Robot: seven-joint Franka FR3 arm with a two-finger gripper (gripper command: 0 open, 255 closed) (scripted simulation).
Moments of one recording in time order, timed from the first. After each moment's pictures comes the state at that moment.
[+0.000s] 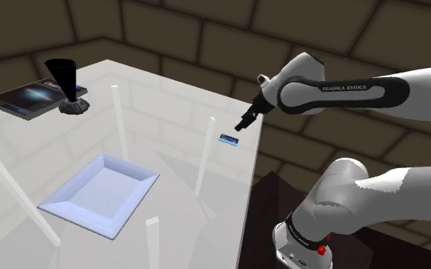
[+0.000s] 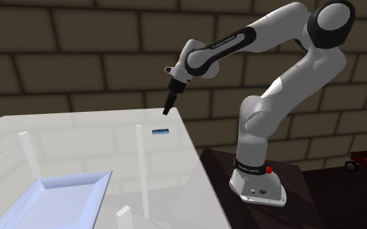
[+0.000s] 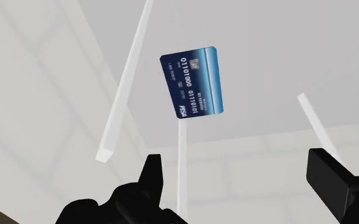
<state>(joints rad) 0.13 -0.77 -0.34 -2.84 0.02 2.48 -0.59</state>
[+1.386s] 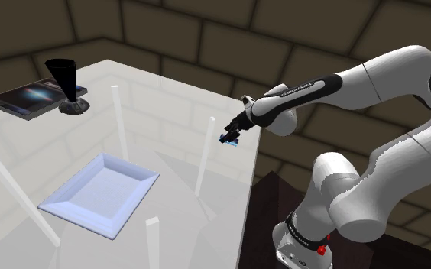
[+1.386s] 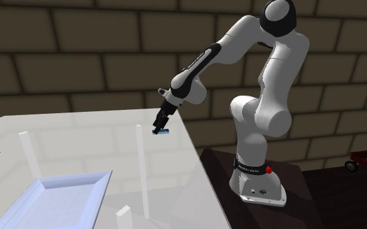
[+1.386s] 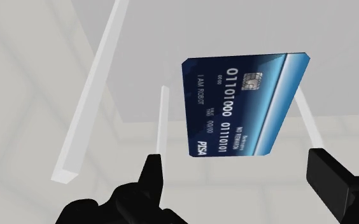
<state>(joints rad) 0.70 -0.46 -0.90 -2.85 0.28 2.99 -1.04</state>
